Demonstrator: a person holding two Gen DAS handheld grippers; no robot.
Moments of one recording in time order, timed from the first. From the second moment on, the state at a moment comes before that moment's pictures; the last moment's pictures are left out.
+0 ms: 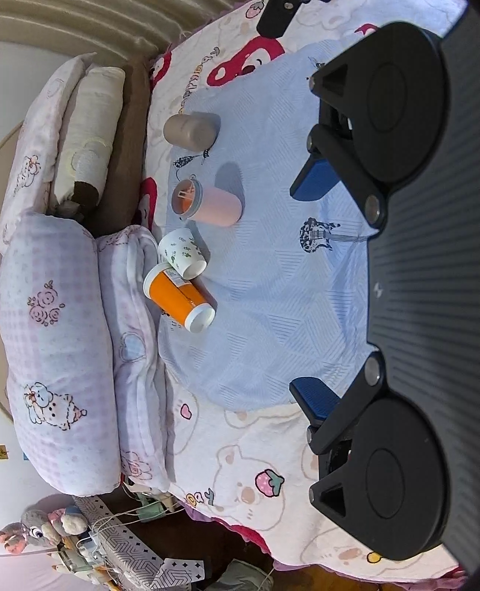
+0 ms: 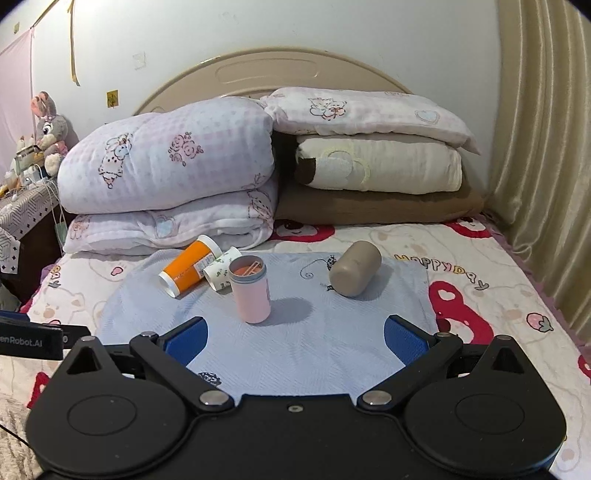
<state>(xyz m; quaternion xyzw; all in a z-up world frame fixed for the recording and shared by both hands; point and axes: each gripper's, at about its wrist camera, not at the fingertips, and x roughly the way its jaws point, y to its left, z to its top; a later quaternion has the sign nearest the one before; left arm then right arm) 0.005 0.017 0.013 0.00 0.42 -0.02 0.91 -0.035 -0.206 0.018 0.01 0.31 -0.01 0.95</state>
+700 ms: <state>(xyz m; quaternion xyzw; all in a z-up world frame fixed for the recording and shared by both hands) 0.015 0.016 0.008 0.01 0.44 0.00 0.90 -0.030 -0.207 0.014 0.02 0.32 -0.04 0.95</state>
